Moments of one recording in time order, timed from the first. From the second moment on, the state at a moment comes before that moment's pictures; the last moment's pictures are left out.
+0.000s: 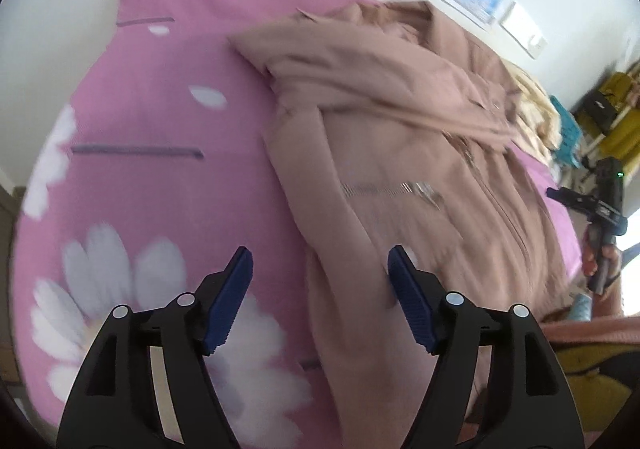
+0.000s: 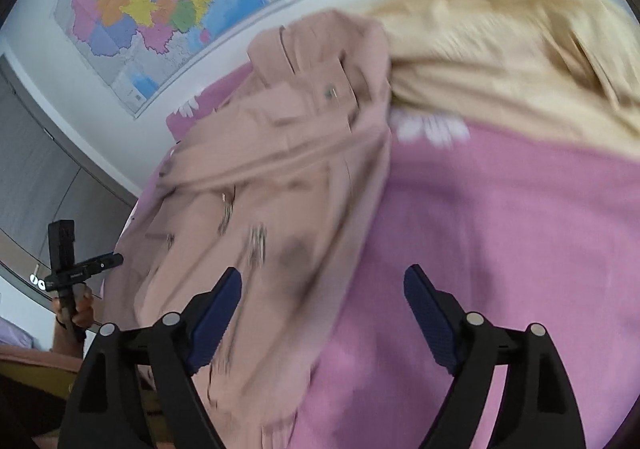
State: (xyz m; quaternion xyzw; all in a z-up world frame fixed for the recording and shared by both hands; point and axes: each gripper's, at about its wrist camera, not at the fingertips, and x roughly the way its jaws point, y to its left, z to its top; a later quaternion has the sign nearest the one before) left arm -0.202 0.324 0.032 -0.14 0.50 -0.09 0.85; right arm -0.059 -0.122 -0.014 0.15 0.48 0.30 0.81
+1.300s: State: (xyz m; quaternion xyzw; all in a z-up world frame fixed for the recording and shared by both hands) left arm -0.262 0.286 0.055 -0.28 0.46 -0.14 0.83; right arm -0.168 -0.106 0.009 0.25 0.38 0.47 0.75
